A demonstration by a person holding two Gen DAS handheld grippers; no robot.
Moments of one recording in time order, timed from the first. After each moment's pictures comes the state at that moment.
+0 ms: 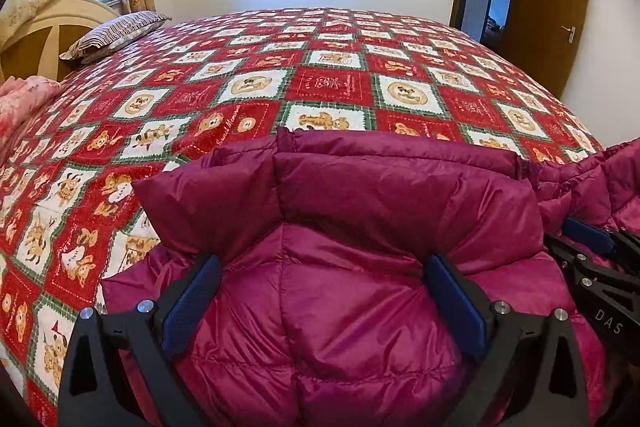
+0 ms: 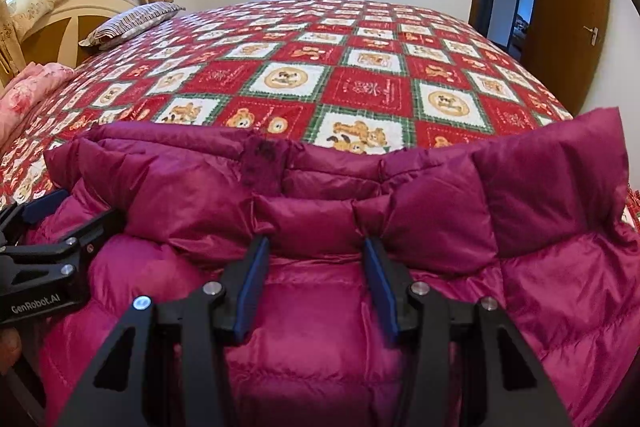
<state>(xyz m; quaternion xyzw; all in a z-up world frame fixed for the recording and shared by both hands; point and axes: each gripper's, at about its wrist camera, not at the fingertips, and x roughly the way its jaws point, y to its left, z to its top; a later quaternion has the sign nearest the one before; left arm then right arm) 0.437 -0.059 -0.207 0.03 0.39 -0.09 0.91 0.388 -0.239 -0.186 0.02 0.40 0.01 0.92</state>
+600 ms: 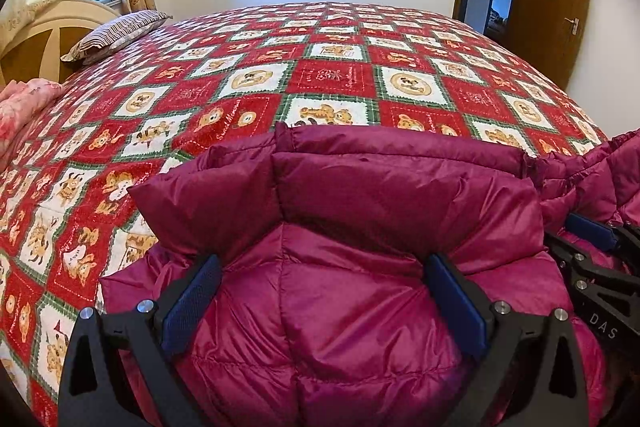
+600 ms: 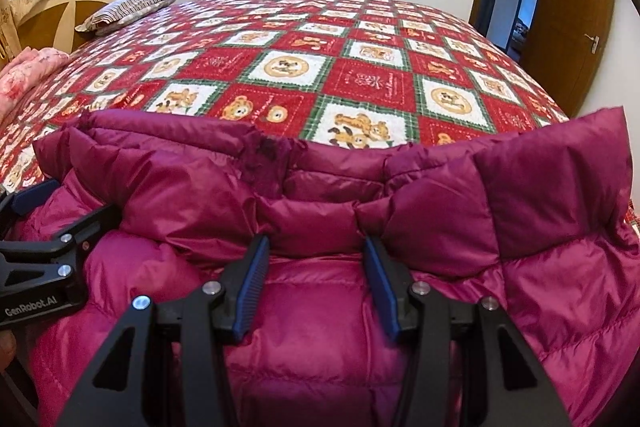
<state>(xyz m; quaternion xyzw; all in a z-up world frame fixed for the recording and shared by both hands) 0.439 -0.063 -0.211 0.04 0.40 -0.09 0.91 0.394 -0.231 -0.192 0.00 0.41 -0.01 0.91</state>
